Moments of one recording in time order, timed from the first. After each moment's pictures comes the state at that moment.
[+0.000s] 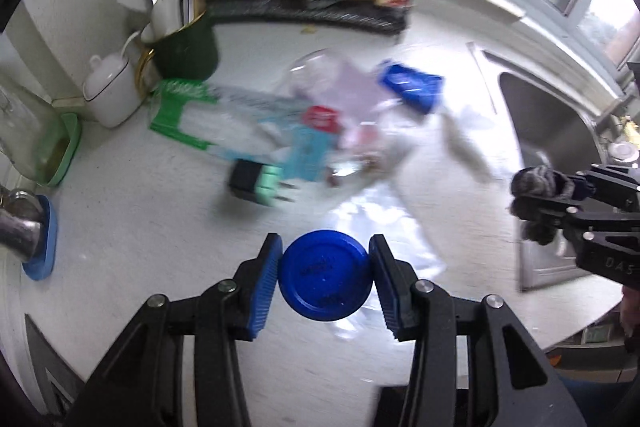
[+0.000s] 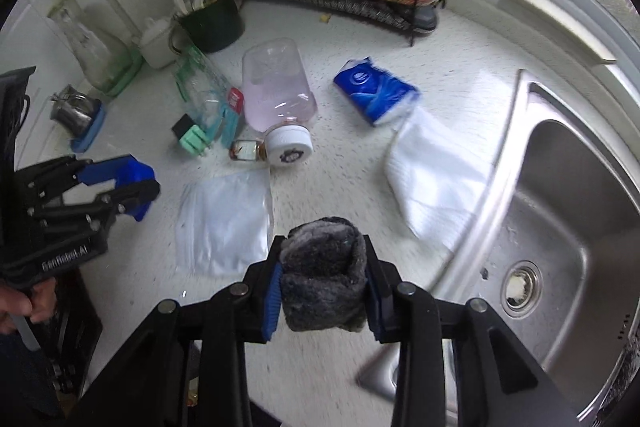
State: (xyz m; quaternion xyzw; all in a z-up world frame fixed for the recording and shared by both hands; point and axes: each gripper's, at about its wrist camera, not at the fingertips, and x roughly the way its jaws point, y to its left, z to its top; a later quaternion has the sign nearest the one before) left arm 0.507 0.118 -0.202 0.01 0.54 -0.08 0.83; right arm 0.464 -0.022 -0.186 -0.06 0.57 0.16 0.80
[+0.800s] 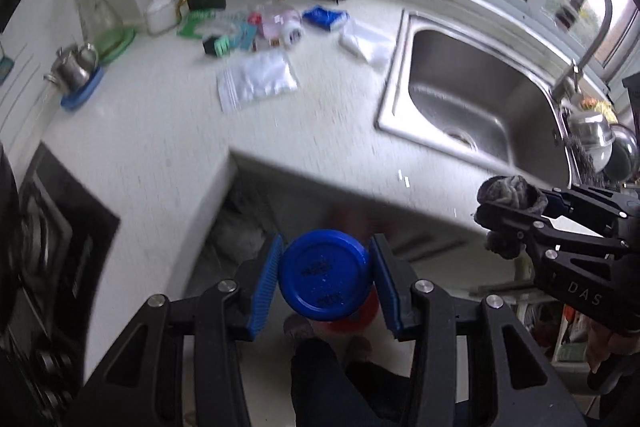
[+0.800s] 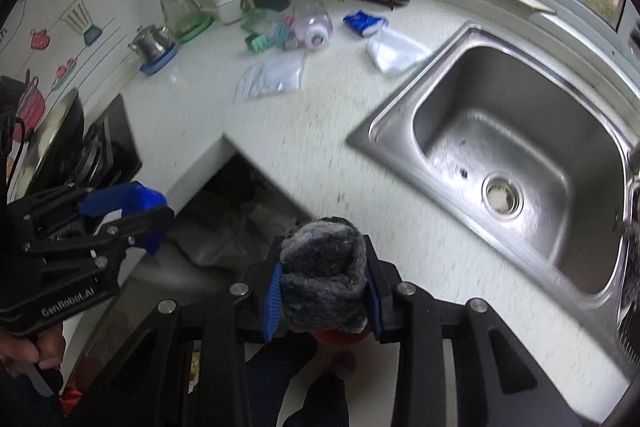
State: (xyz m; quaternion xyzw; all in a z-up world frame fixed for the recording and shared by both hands) left arm 0.255 -0.018 -0.180 -0.03 0.54 0.00 0.84; right arm 0.257 -0.130 -0.164 -0.07 0.54 0.22 0.81
